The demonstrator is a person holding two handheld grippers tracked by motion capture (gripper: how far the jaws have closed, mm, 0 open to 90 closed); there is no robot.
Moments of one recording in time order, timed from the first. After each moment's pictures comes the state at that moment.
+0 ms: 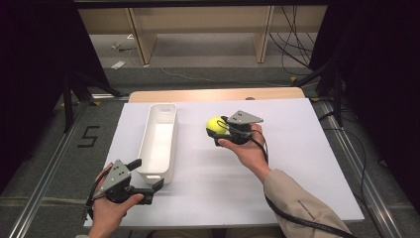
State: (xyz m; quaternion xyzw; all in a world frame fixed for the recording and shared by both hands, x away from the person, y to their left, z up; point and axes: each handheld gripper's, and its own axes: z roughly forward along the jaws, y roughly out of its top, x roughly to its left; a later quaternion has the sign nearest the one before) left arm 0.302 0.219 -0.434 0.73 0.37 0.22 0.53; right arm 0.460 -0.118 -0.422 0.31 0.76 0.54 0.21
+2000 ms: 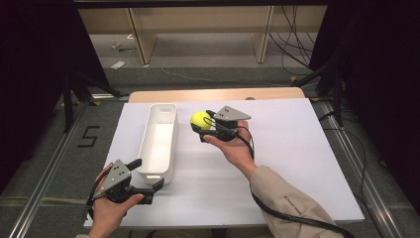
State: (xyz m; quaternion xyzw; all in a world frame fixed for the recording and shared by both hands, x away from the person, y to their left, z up) left arm 0.302 0.219 -0.434 0.73 0.37 0.22 0.53; right arm 0.460 -0.078 -0.406 0.28 0.74 0.58 0.21
